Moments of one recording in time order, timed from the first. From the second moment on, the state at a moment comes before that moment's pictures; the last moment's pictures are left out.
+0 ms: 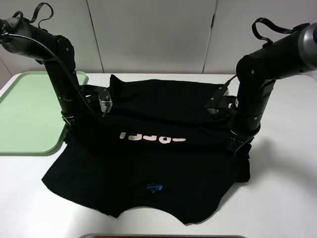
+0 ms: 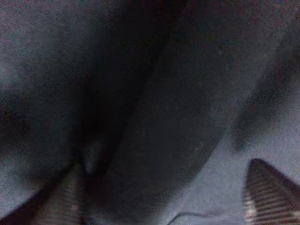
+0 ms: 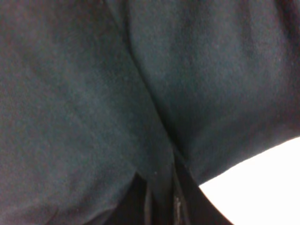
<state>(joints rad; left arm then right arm) -0.27 2.15 -1.36 -0.11 0.95 1.04 0.39 1.89 -0.99 -0.15 0.78 -0.39</state>
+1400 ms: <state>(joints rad) -0.50 1.63 -1.38 -0.18 0.87 0.83 0.39 1.32 -1.00 -0.56 0.80 -0.06</state>
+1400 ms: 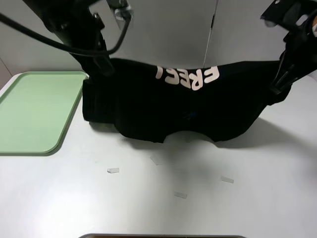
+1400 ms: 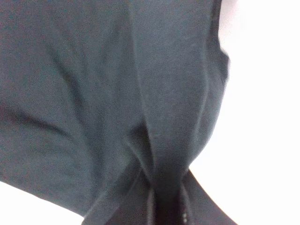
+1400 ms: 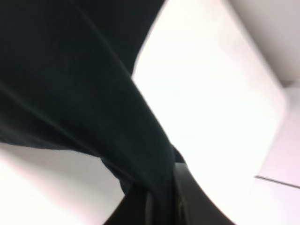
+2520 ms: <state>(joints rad) -0.42 1.59 -1.50 0.24 0.81 0.63 0.39 1.51 -1.31 -0.85 0.72 -0.15</state>
